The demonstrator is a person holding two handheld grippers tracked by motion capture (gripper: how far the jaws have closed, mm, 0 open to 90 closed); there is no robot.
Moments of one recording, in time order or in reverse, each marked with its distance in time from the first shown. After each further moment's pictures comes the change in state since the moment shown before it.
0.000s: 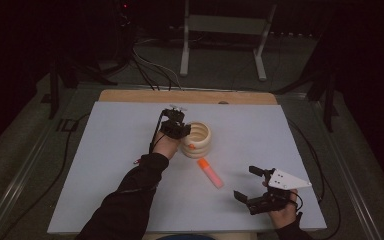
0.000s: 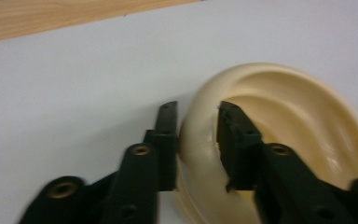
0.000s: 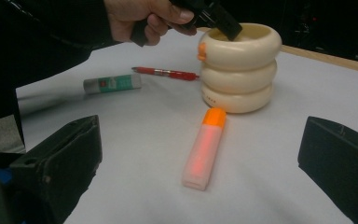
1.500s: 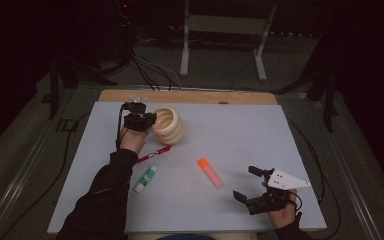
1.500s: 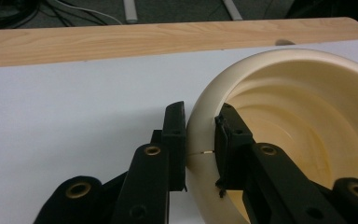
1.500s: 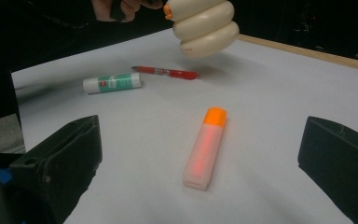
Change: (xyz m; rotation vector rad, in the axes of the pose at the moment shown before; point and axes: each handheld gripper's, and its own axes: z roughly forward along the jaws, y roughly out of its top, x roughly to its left) left arm 0.084 -0.007 -0.046 -0.095 0.109 -0.121; right arm 0.001 0.000 0.002 0.006 -0.001 0.005
